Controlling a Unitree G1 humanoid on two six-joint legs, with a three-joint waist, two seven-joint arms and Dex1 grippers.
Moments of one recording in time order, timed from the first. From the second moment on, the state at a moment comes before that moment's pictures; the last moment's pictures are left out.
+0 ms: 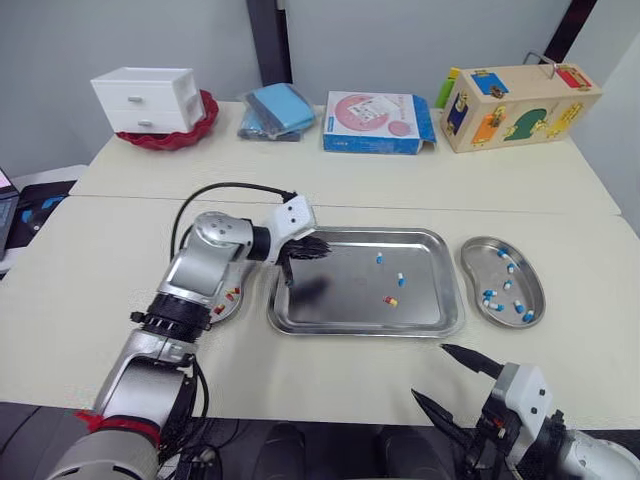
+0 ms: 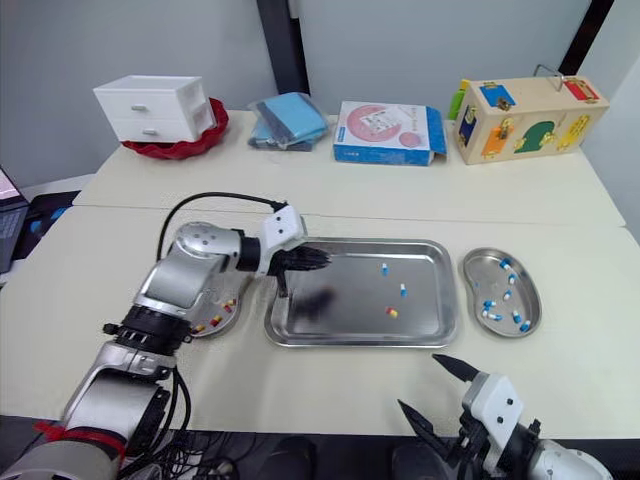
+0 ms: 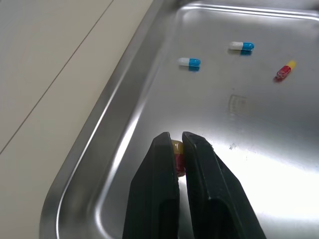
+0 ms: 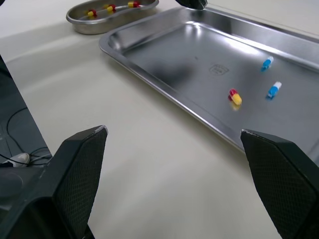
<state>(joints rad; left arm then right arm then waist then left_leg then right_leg) -0.73 0.57 -0.18 0.19 -0.06 0.42 -1.15 0.63 -0.56 -0.05 -0.76 0.33 0.13 0.70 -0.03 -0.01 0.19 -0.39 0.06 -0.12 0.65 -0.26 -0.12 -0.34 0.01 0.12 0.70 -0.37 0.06</state>
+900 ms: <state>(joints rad) -0.39 0.95 0.07 0.01 -0.26 0.72 -1.12 0.49 -0.72 -0.06 -0.74 0.44 0.21 0.85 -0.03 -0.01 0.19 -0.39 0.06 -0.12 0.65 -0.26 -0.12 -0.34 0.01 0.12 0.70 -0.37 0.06</state>
